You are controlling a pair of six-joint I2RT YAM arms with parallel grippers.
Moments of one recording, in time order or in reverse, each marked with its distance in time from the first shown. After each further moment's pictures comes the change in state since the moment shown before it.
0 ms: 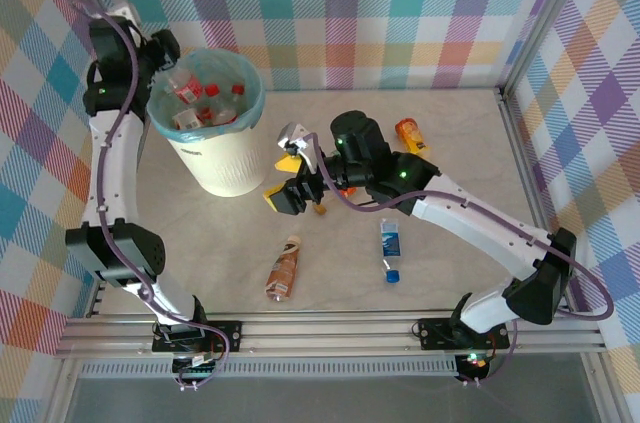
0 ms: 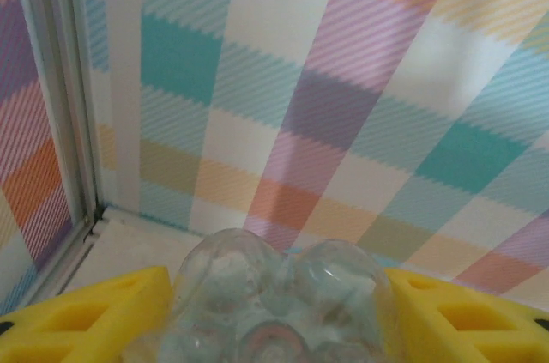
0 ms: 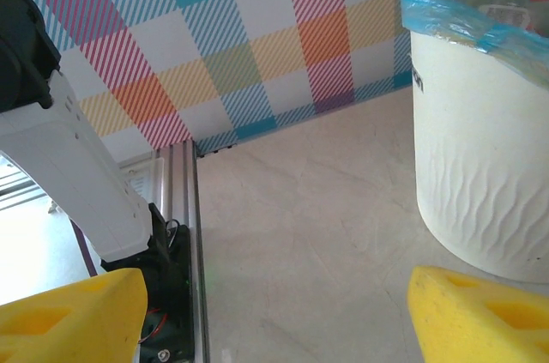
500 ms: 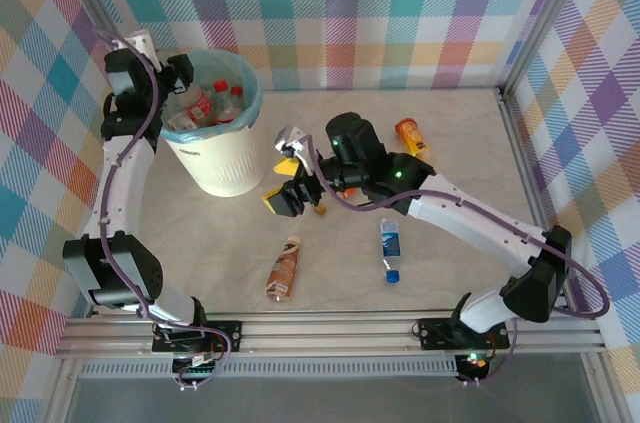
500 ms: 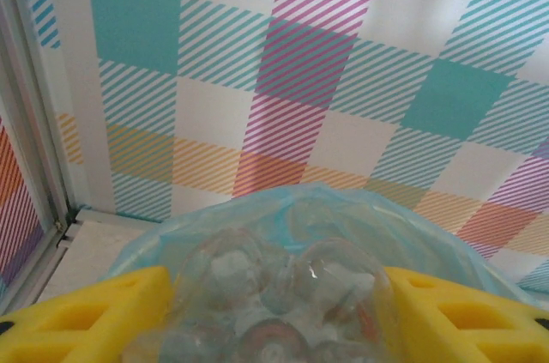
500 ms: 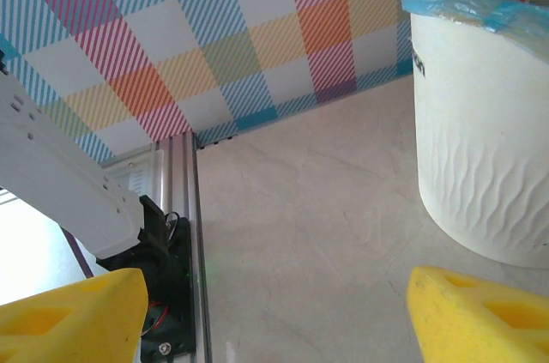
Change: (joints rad) left arm -0.021 -0.142 -0.297 0.259 0.046 0.111; right arm 0.006 0.022 0.000 -0.013 0.000 0.001
